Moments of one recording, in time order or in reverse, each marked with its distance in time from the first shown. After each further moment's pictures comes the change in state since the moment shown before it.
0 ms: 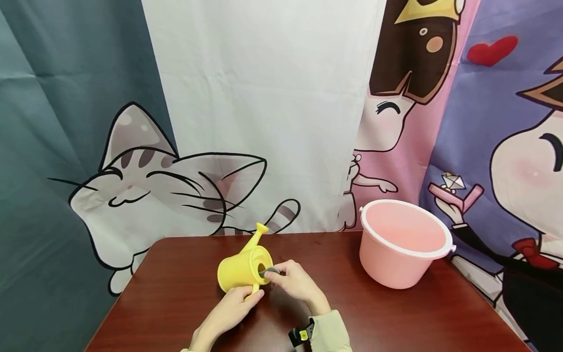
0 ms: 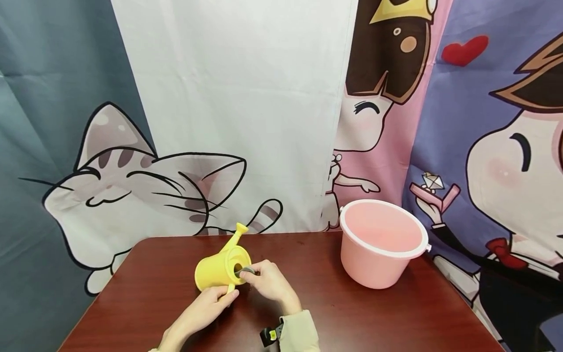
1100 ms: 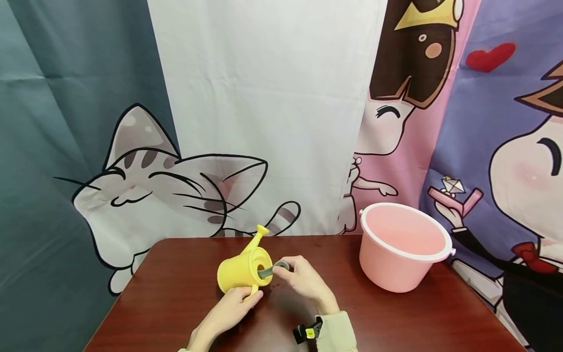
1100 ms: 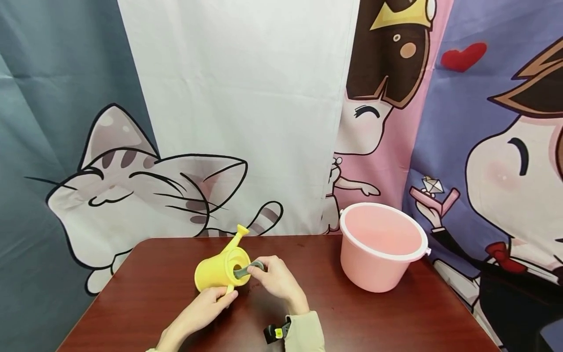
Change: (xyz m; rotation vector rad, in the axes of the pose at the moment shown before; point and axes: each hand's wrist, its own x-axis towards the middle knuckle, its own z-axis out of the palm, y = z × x) left_hand -0.002 0.001 0.000 0.003 -0.006 -0.018; right_hand -0.017 -0.042 -0.027 0.021 0.041 -0.021
